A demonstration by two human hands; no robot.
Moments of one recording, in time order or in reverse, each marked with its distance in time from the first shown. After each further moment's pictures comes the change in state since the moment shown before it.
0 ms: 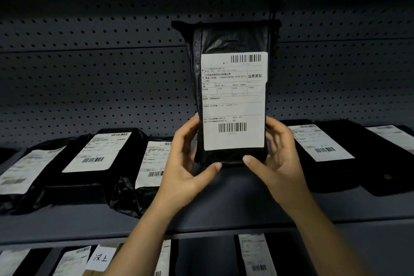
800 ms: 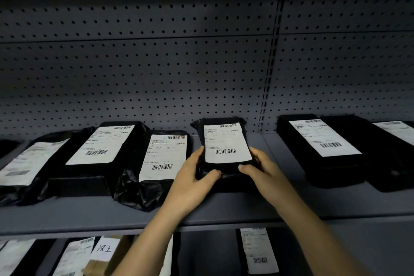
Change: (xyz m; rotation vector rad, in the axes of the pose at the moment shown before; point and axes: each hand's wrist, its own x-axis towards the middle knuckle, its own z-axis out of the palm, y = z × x) left_hand -0.025 -0.023 -0.001 0.337 -0.038 -0.583; right_hand -0.013 0.022 0.012 -0.324 -0.069 0.593
